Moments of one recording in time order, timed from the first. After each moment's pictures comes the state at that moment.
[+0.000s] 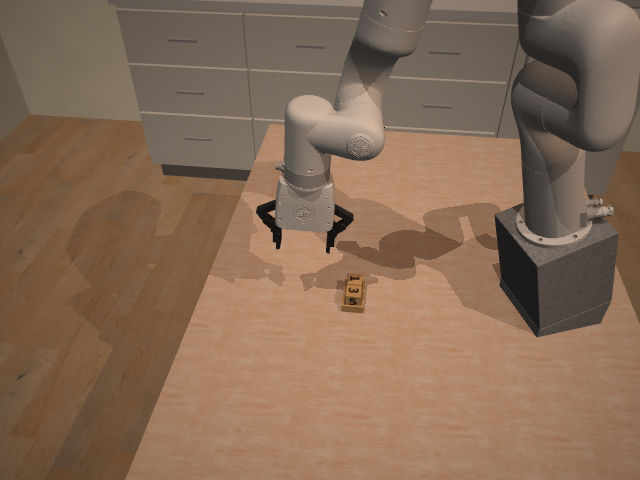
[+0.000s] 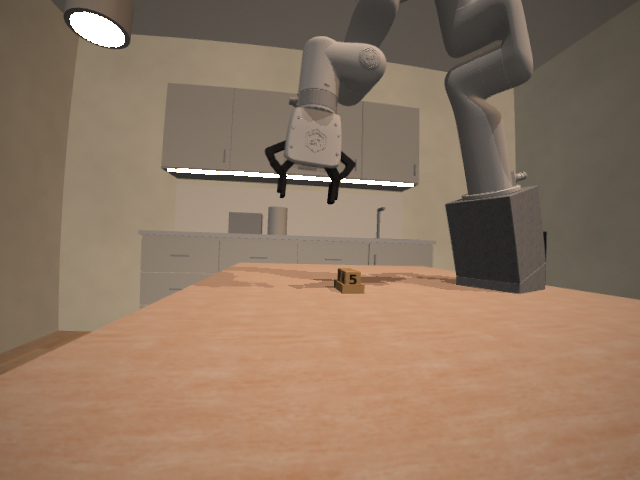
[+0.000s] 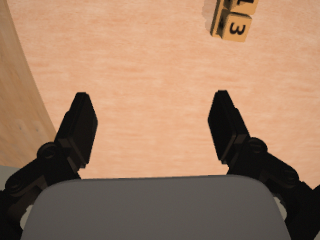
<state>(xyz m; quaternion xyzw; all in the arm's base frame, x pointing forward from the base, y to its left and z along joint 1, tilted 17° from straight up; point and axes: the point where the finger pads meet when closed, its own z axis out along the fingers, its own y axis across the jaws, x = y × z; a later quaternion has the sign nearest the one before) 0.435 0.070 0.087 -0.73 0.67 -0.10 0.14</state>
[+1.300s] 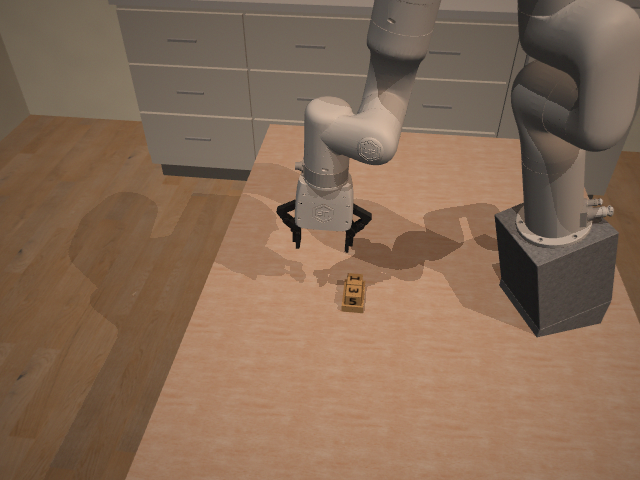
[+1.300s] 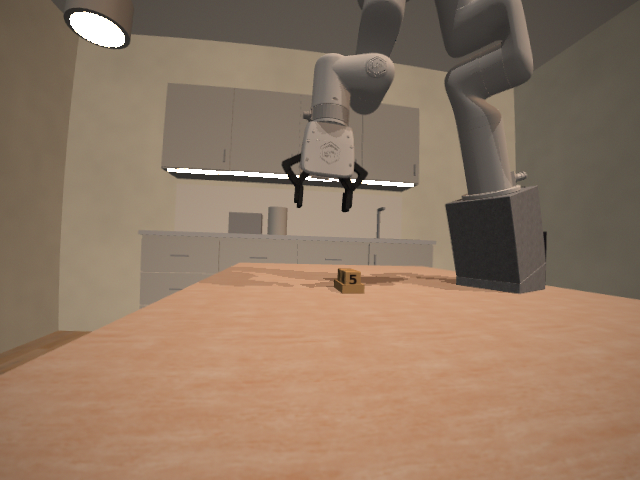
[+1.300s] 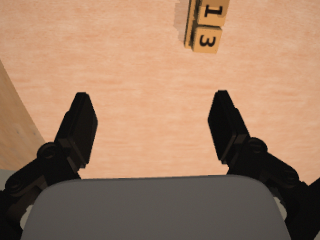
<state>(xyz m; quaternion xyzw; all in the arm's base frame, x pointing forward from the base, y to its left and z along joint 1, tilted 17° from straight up) 0.408 0.051 0.064 -0.72 0.67 -0.09 0.13</state>
